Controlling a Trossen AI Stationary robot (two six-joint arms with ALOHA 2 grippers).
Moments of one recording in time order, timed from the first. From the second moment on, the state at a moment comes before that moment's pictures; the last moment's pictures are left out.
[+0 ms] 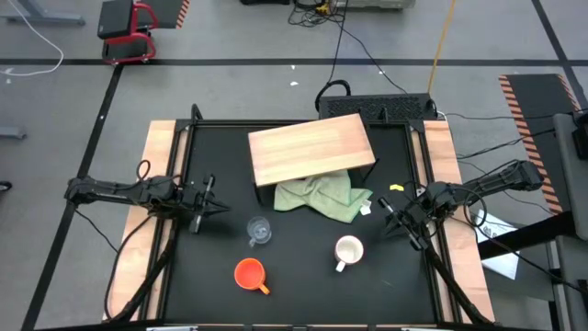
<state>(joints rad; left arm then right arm) -0.09 0.12 0.01 0.12 0.12 0.07 0.26 0.36 0.01 0.42 -0.40 -0.07</state>
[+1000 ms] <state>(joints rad) -0.09 0.12 0.01 0.15 0.11 0.07 0.26 0.36 0.01 0.42 -0.40 -0.07</state>
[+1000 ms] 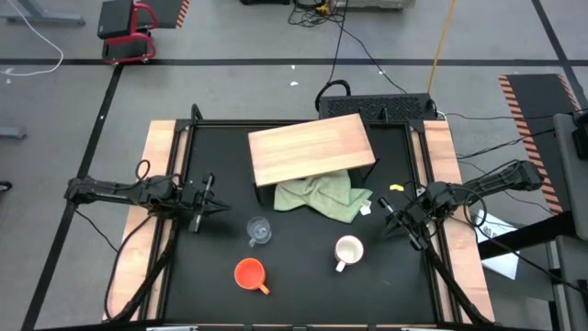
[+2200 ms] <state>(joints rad) -0.09 0.55 0.38 -0.01 -0.13 0.06 0.26 0.36 0.01 0.39 -0.40 -0.07</state>
